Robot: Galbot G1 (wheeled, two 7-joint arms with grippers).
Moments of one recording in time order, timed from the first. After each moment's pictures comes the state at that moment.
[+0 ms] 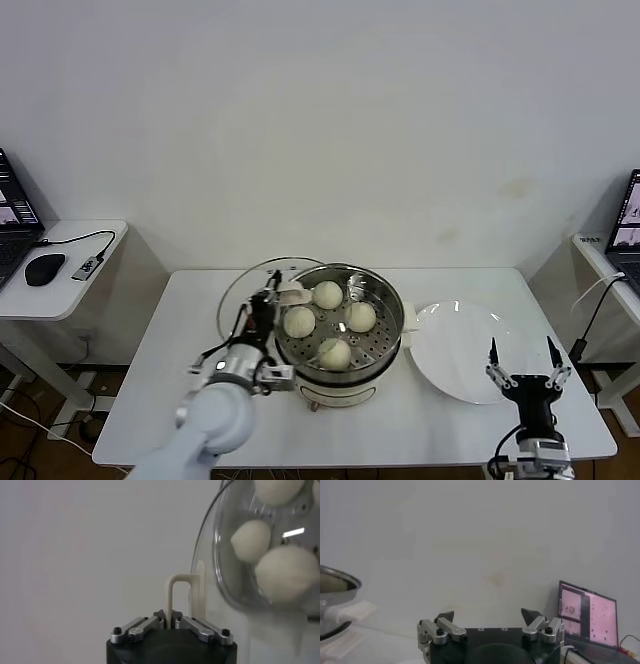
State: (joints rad) left arm 1.00 -1.13 0.00 -2.00 1.16 0.47 0.22; right arm -1.59 1.56 0.85 2.05 -0.16 0.14 -0.03
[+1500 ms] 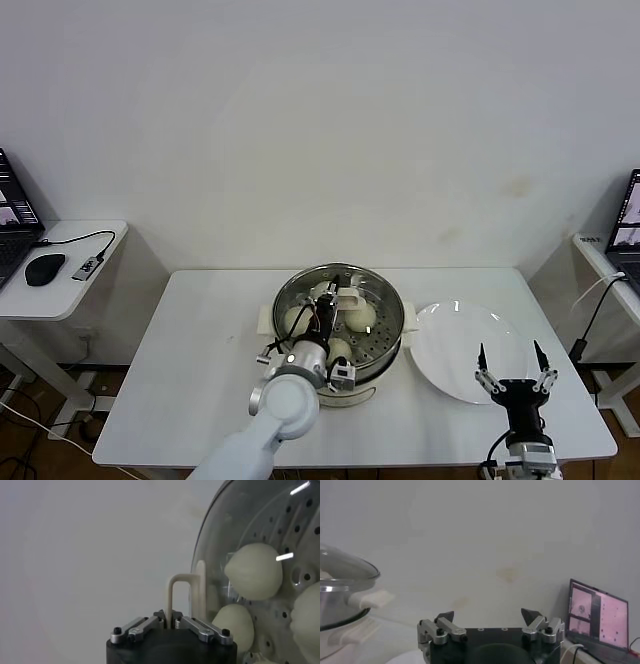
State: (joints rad) left arm 0.89 -1.33 0.14 -1.79 1.33 0.41 0.24; right arm -1.60 1.57 0.82 2.03 -0.18 0.15 -0.03
